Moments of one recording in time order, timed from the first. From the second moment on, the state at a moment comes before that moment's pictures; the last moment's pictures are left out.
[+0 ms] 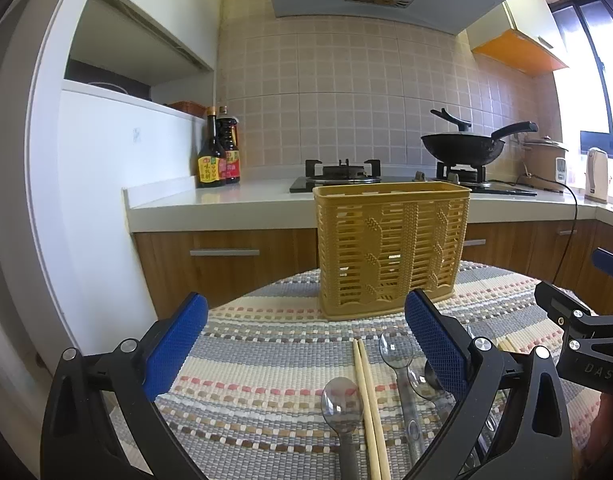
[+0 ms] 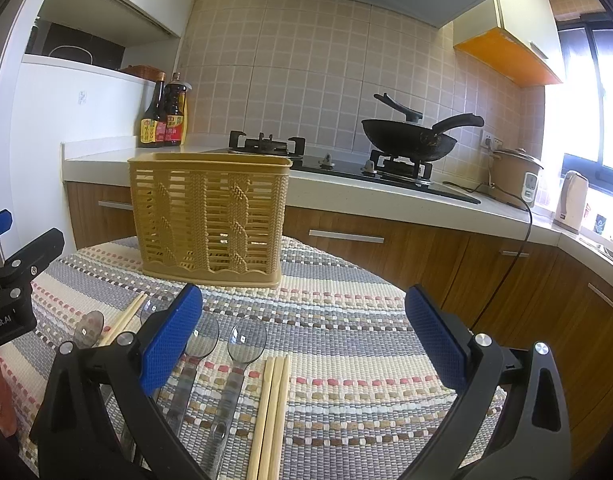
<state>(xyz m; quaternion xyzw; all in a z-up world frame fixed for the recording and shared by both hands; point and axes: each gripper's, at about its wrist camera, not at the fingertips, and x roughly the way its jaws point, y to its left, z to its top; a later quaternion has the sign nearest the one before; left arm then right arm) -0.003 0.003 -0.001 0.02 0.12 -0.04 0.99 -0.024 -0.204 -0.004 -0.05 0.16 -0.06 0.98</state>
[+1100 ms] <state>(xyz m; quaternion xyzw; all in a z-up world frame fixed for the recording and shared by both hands) 0.012 0.013 -0.006 -0.01 0.16 -0.04 0.99 -0.014 -0.207 -0.008 -0.04 0.19 -0.08 0.98</state>
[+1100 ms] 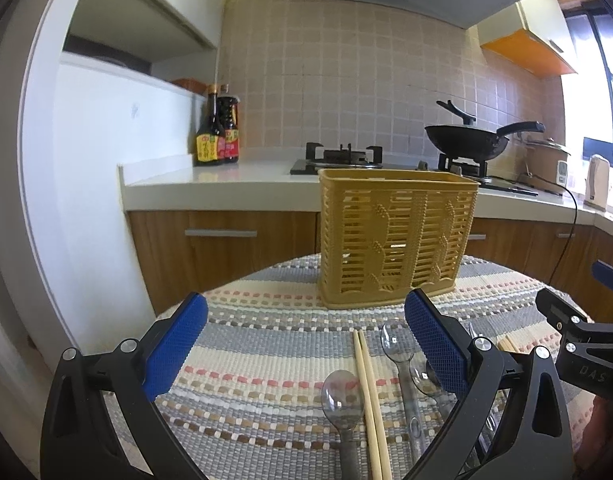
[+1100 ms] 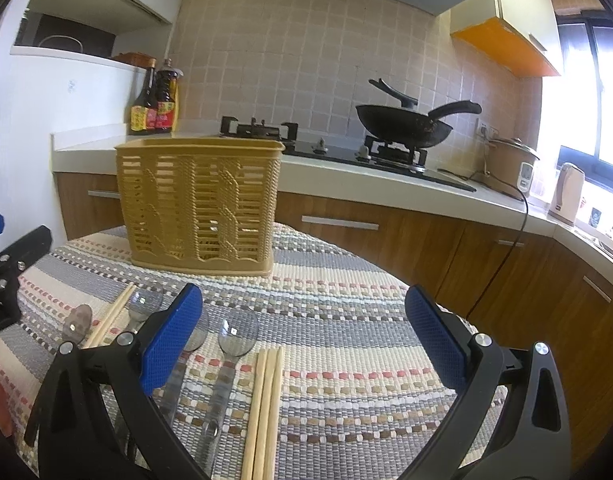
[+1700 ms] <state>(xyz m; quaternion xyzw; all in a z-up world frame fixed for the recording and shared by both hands) 0.041 0.063 0.003 -0.08 0.27 -0.10 0.95 0.007 -0.197 -0.013 -0.10 0.25 -0.11 0.96</state>
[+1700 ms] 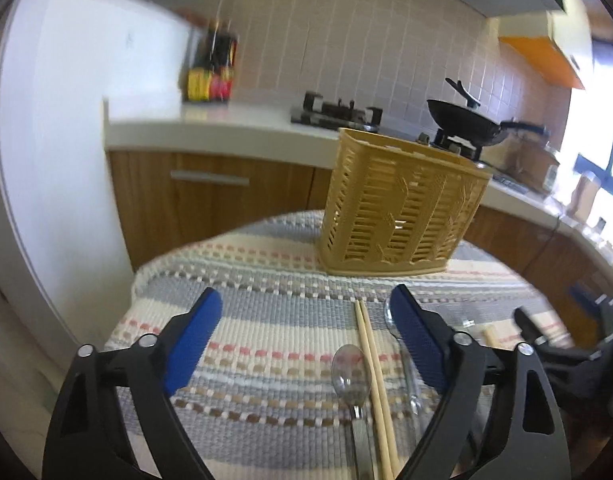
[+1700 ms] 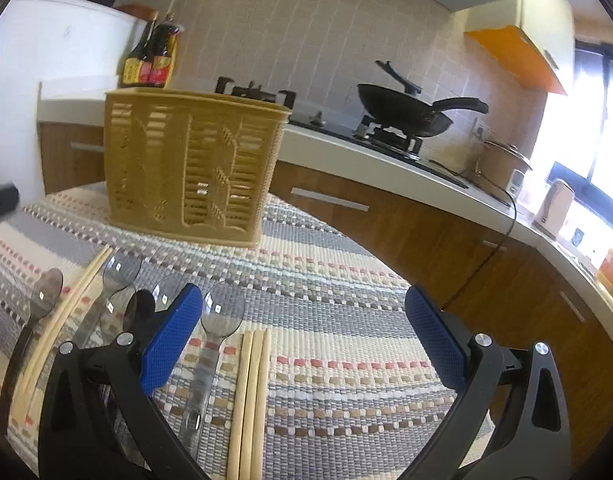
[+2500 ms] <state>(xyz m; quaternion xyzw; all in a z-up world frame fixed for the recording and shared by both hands) 0.121 0.002 -0.045 0.03 0.58 -0.21 0.79 0.094 -0.239 0.033 0.03 0.53 0.03 0.85</state>
